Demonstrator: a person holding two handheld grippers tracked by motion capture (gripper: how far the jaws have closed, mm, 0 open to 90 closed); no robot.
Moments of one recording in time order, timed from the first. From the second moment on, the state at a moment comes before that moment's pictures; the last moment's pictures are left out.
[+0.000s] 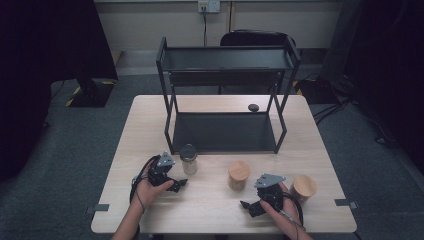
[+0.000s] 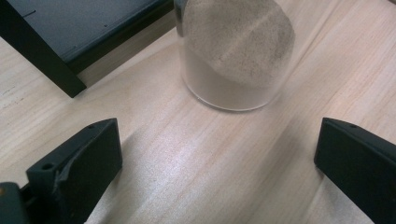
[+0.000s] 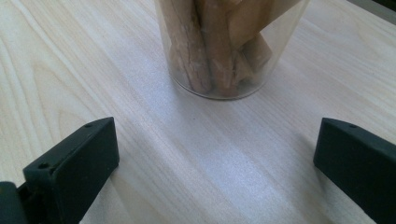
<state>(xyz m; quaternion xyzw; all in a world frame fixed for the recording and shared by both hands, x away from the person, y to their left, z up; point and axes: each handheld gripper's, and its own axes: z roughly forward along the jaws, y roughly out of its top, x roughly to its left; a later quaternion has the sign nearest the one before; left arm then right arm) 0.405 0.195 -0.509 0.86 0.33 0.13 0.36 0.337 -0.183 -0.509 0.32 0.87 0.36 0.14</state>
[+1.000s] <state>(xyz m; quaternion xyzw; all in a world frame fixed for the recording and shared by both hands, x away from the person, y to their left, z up) 0.409 0.198 -0.499 0.84 0.35 0.12 0.40 0.337 -0.183 -0.509 0.32 0.87 0.36 0.14</state>
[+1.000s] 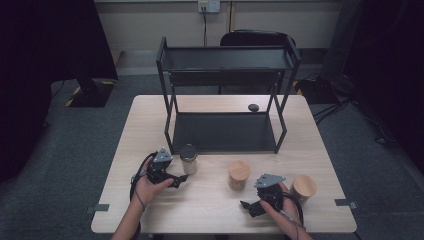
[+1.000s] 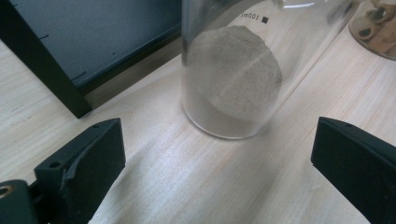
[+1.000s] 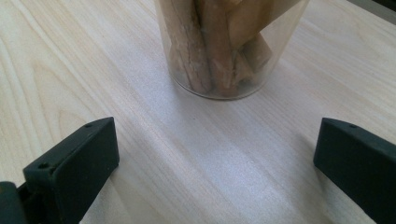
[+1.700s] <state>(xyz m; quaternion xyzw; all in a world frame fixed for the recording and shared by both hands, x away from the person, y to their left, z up) 0.411 0.192 -0.497 0.84 0.34 0.11 0.41 0.337 -0.183 -0.509 0.32 0.87 0.36 0.14</state>
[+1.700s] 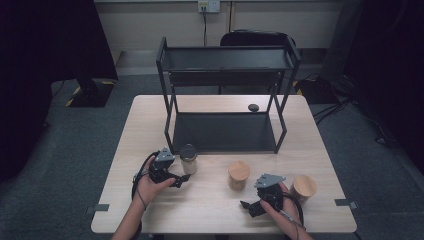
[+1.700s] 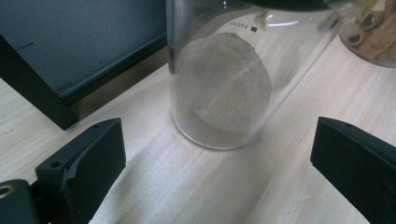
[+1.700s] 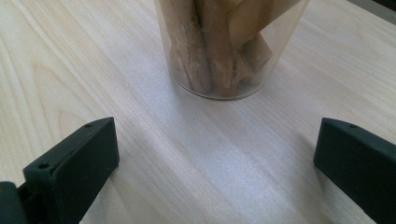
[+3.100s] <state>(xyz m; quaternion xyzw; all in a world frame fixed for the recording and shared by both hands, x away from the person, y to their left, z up) 0.433 0.167 -0.492 0.83 0.35 0.11 0.42 0.337 -0.183 -0.509 0.32 0.87 0.36 0.14</state>
